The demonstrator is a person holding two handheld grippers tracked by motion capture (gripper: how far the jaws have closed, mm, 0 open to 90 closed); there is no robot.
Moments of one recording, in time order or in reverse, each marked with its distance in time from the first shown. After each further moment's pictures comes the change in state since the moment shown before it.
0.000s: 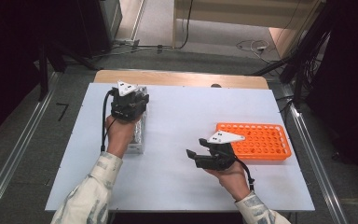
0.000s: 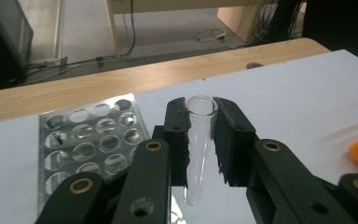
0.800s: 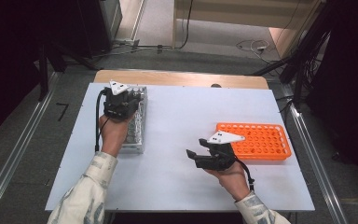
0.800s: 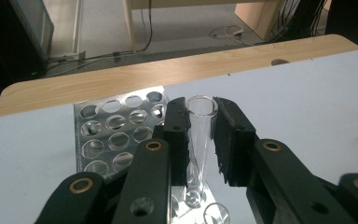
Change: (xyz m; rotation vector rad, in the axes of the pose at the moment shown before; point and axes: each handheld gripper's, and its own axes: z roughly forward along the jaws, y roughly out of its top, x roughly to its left) left arm 0.014 -0.004 0.001 0.018 0.050 -0.002; right arm 0.000 -0.001 0.000 0.002 -0.002 0.002
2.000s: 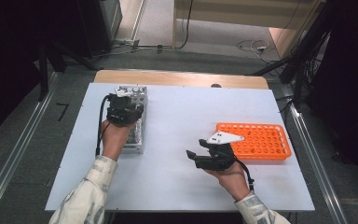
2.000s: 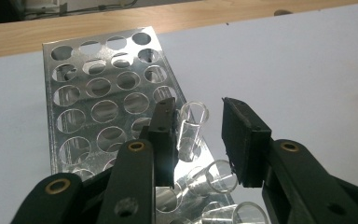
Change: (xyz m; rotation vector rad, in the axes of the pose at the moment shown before) left arm 0.002 -0.016 0.012 0.167 -0.045 -0.041; right arm -0.001 -0.002 0.002 0.010 -0.001 -0.002
